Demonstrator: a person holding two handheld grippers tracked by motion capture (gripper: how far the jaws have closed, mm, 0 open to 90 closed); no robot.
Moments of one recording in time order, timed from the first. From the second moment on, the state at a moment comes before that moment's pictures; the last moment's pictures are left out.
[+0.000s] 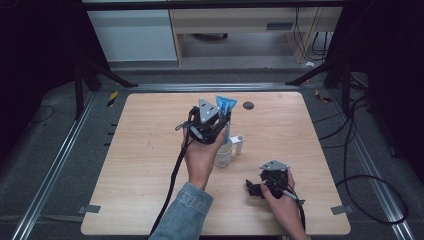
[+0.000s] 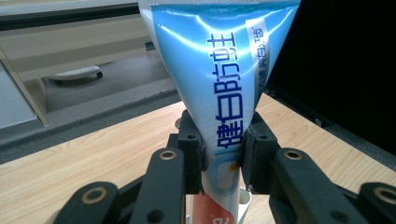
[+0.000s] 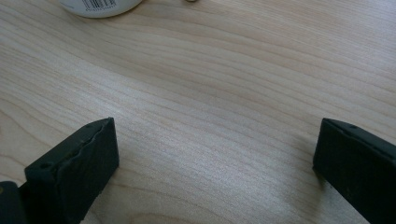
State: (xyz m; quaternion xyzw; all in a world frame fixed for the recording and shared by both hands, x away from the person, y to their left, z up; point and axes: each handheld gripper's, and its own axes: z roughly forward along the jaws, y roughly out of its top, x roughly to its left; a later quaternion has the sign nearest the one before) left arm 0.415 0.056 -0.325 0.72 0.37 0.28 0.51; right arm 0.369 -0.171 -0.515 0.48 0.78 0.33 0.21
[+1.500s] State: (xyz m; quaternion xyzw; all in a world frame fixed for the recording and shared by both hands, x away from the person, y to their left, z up) left arm 0.419 0.049 -0.376 0.72 0.39 0.28 0.50; right arm 0.369 -0.172 -0.515 0.48 0.78 0.33 0.21
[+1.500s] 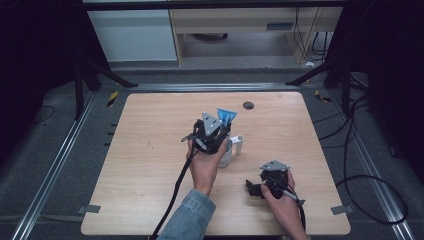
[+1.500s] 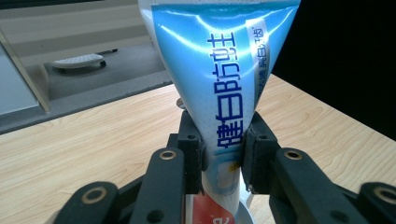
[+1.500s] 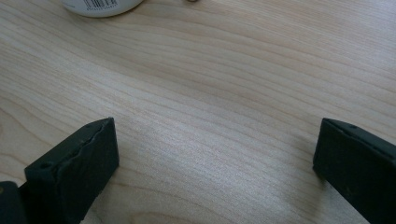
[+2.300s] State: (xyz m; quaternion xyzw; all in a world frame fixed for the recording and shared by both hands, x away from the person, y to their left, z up) left arm 0.419 0.050 -0.390 0.72 0.39 0.28 0.50; right arm 0.369 -0.172 -0.515 0.48 0.78 0.33 0.21
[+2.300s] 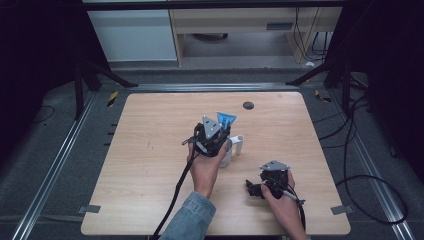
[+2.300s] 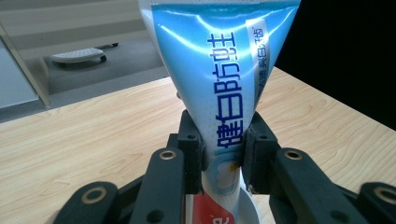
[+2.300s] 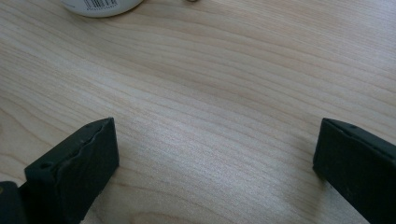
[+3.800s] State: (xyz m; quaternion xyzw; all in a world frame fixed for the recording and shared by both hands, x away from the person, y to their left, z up) left arm 0.429 0.048 -0.405 0.74 0.41 0.26 0.46; right arm 0.369 -0.172 -0.515 0.48 0.78 0.33 0.21
